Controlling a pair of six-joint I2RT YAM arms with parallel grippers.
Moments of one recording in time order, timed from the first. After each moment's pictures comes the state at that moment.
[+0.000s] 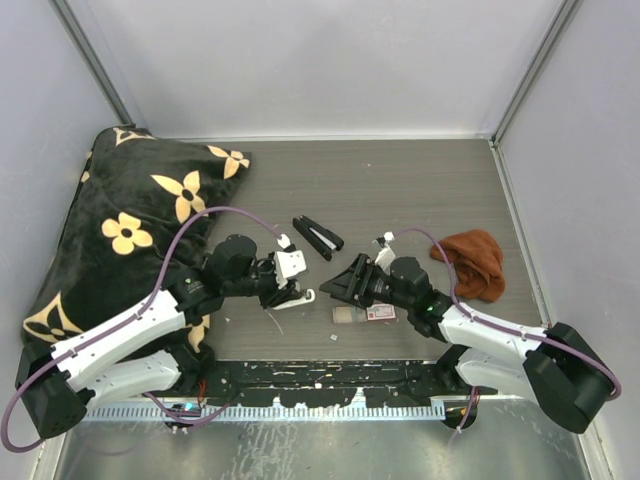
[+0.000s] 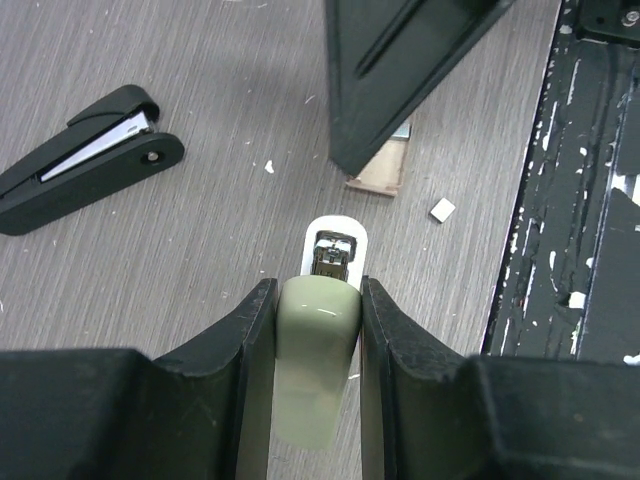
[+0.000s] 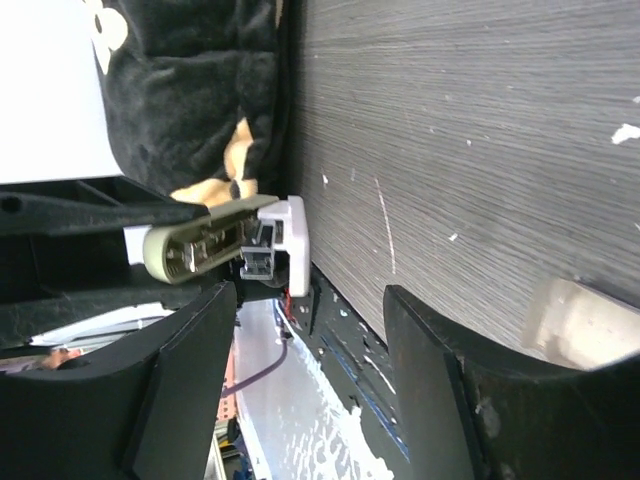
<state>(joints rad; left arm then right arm) -0.83 0.98 0.74 -0.33 0.37 0.30 0.72 1.02 0.28 0.43 -0.34 1.17</state>
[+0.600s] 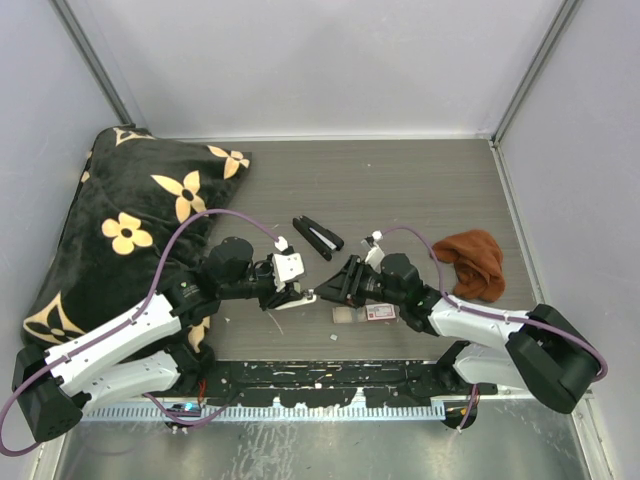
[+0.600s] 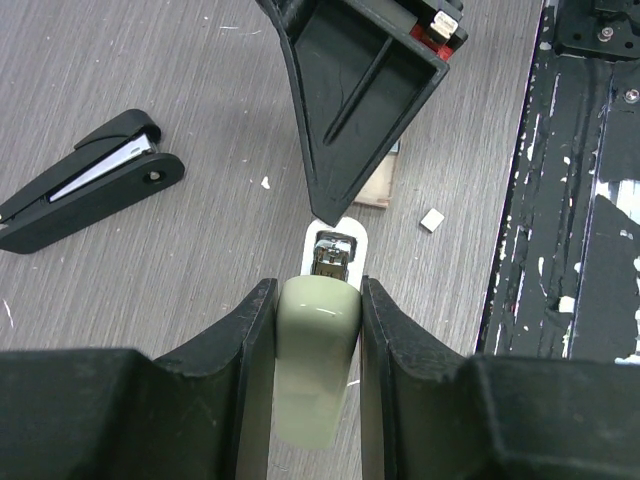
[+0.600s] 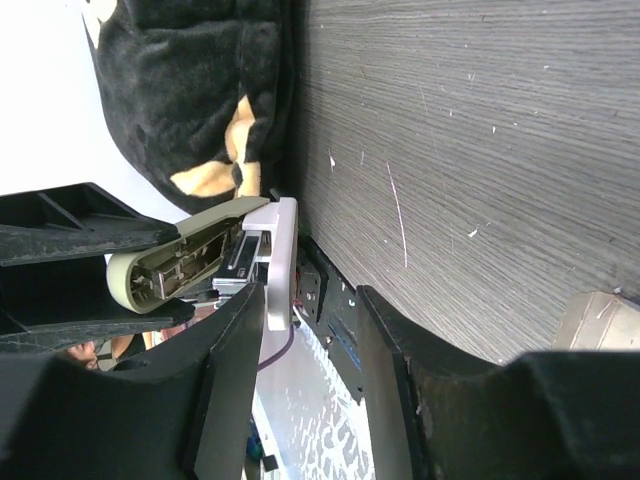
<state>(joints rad) -0.85 0.93 0.73 -0.32 0.37 0.30 0.74 1.17 0.34 0.51 -0.39 1.19</state>
